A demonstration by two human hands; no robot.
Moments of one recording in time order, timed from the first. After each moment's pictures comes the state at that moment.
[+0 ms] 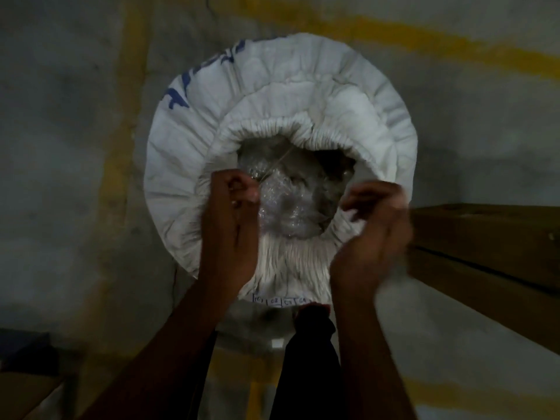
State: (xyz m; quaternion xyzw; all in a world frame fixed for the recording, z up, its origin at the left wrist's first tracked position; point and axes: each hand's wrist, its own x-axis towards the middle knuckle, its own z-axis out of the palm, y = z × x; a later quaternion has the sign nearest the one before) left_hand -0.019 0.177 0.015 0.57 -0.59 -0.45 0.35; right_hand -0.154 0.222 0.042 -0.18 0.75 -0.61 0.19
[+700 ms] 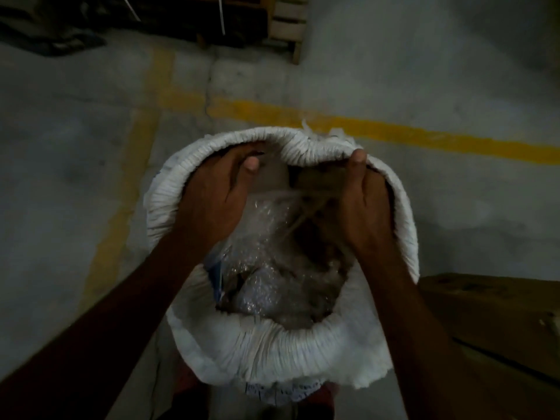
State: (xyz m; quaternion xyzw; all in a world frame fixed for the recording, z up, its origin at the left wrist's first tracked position) left_hand -0.068 -0.024 0.021 0.44 -0.80 -0.27 0.30; right_hand -0.261 0.067 0.037 -0.37 0.78 -0.45 0.23
